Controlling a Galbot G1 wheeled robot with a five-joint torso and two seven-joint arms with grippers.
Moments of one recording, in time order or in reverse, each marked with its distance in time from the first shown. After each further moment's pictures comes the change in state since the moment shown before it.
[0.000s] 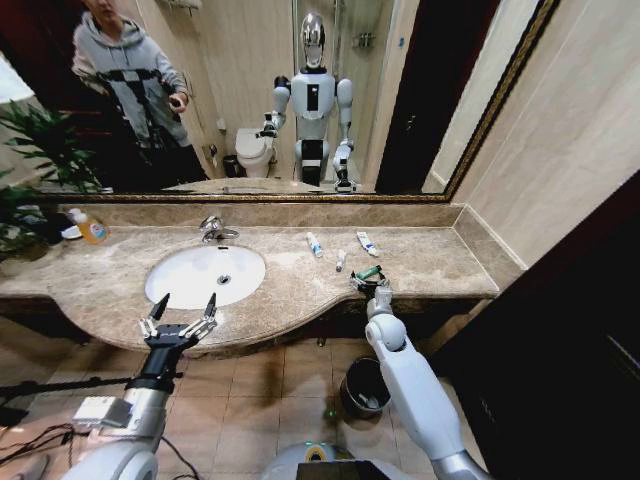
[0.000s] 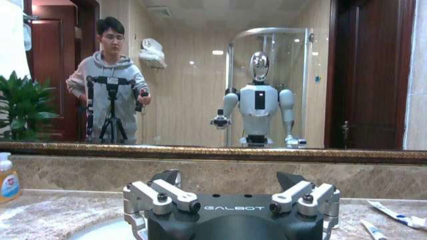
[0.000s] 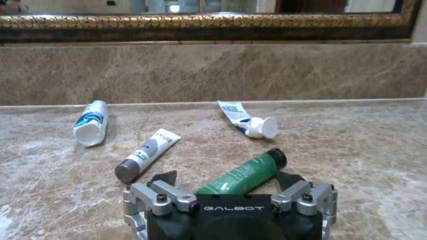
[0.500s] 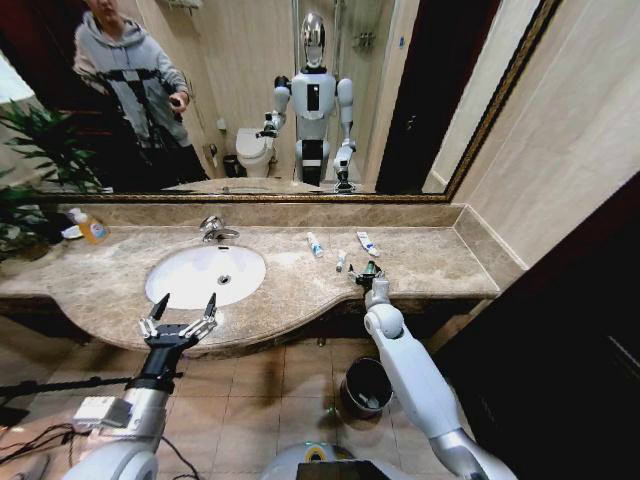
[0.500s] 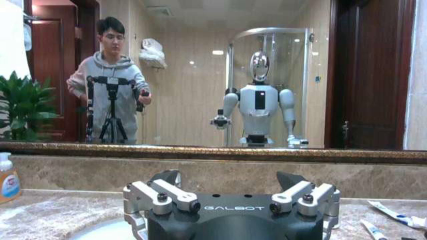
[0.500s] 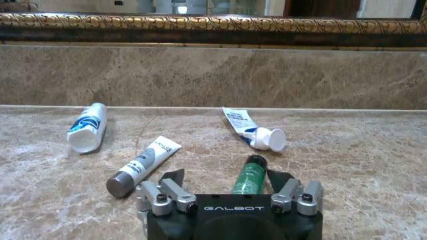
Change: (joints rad) left arm 0.000 0.000 0.000 0.000 0.000 0.000 0.000; right arm 0.058 -0.025 -0.015 -0.056 0.008 0.011 -0.026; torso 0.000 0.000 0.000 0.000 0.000
